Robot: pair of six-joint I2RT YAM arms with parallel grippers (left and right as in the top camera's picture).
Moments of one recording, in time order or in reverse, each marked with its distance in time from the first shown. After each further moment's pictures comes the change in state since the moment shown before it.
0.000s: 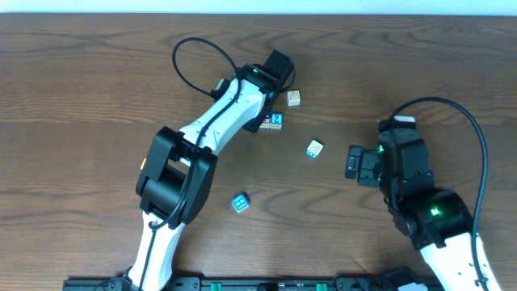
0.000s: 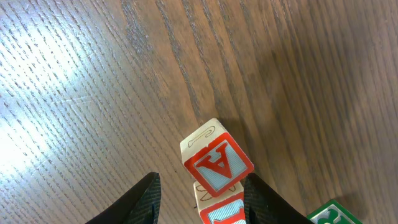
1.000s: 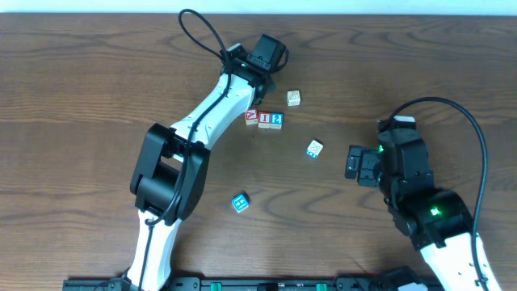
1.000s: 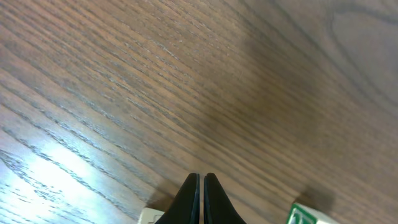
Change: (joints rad) left arm 0.056 0.000 0.000 0.270 -0.053 0.660; right arm 0.000 0.000 0.000 0.000 0.000 0.000
